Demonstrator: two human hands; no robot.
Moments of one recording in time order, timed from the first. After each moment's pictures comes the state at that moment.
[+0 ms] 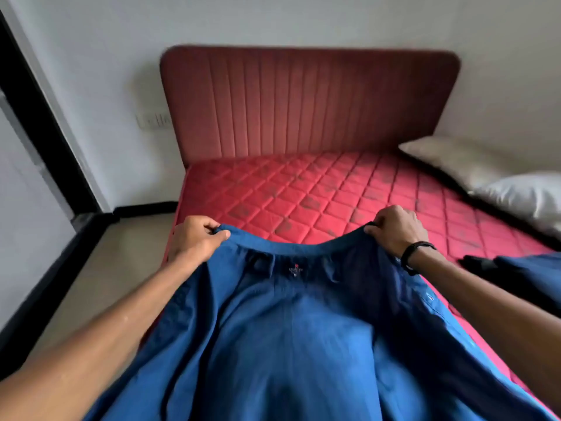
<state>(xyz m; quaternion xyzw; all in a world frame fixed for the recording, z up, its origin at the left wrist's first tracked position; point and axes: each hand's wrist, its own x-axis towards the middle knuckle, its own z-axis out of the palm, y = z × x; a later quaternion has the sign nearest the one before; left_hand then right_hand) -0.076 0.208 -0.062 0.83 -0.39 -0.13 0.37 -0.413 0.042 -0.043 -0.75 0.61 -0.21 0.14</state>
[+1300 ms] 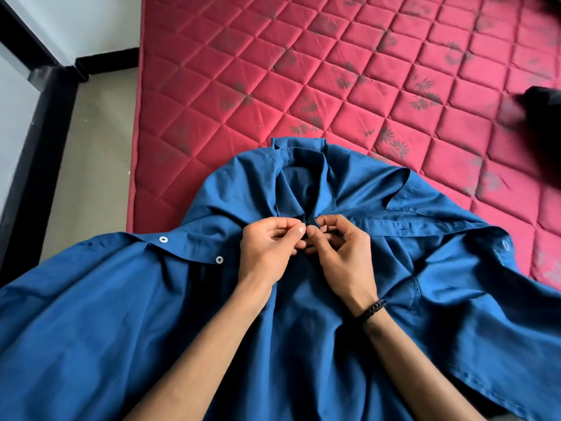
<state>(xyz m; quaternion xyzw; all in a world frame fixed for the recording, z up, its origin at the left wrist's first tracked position) -0.272 0.322 -0.243 0.71 -0.22 -0.43 0.52 -0.397 0.279 -0.258 -0.53 0.49 -0.37 0.58</state>
